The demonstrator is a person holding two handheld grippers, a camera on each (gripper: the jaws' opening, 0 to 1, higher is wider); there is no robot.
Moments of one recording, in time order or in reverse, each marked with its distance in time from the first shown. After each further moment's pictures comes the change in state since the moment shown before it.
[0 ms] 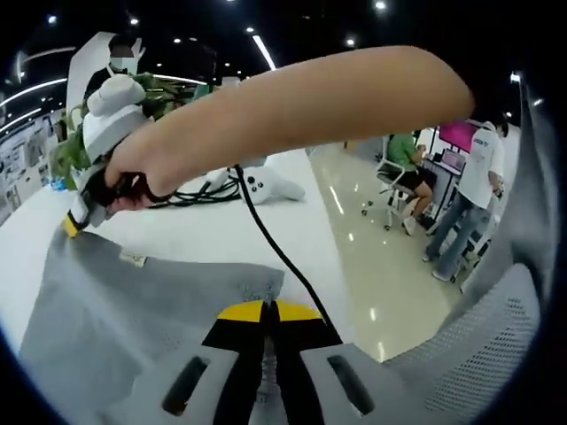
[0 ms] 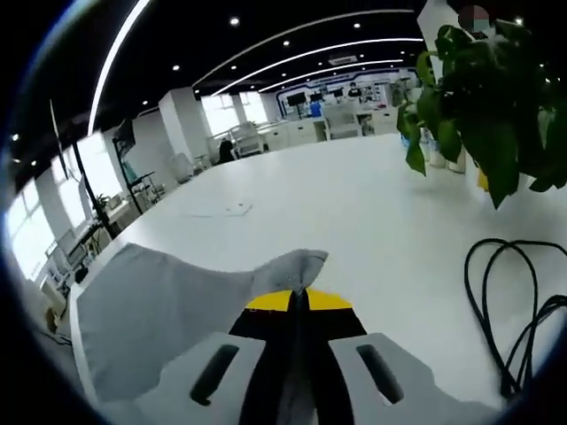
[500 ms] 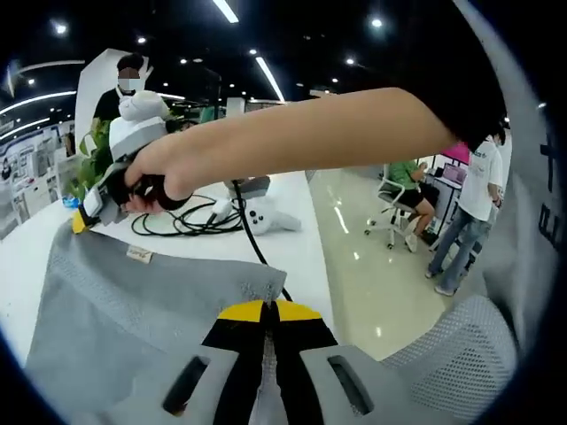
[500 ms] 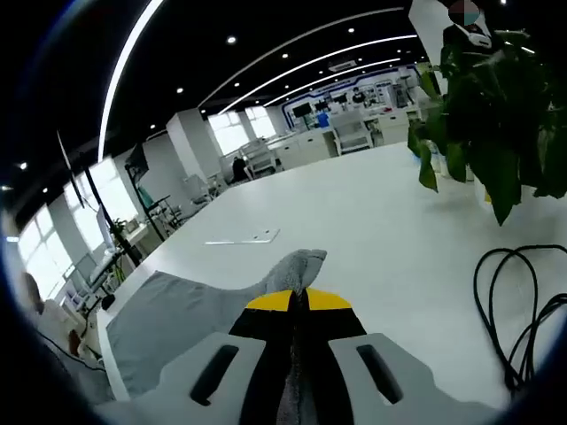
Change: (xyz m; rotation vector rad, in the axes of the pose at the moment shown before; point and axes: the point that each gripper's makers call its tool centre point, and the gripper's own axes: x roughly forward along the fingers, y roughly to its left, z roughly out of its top) left arm -0.042 -0.007 0.027 0.002 -0.091 0.040; right arm -0.022 0.035 0.039 0.078 -0.055 0.089
